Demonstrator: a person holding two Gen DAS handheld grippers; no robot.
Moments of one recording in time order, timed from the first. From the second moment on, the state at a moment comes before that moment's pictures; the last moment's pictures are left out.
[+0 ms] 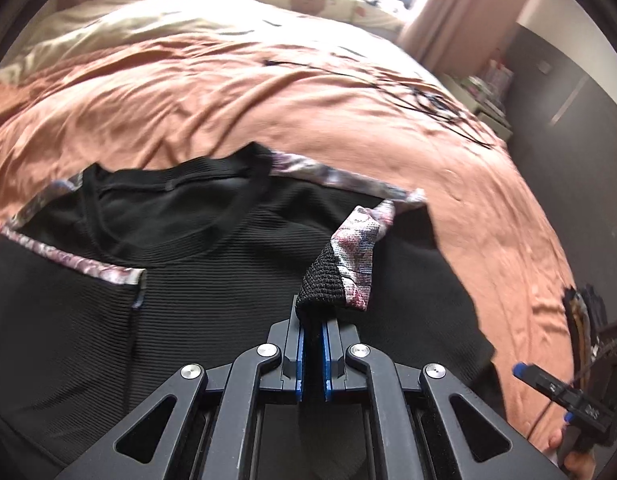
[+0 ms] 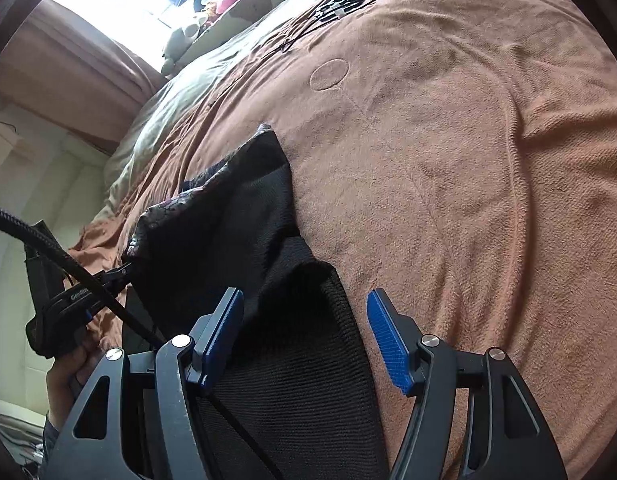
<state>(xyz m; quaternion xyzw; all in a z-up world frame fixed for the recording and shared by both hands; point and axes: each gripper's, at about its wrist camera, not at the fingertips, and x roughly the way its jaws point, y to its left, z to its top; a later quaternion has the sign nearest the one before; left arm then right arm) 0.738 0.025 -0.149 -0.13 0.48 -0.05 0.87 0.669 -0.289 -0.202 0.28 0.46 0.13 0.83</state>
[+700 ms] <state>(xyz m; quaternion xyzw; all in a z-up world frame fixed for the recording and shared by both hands) 0.671 0.017 -0.191 -0.16 0.51 -0.03 0.85 0.668 -0.261 -0.199 0.22 0.46 0.12 0.85</state>
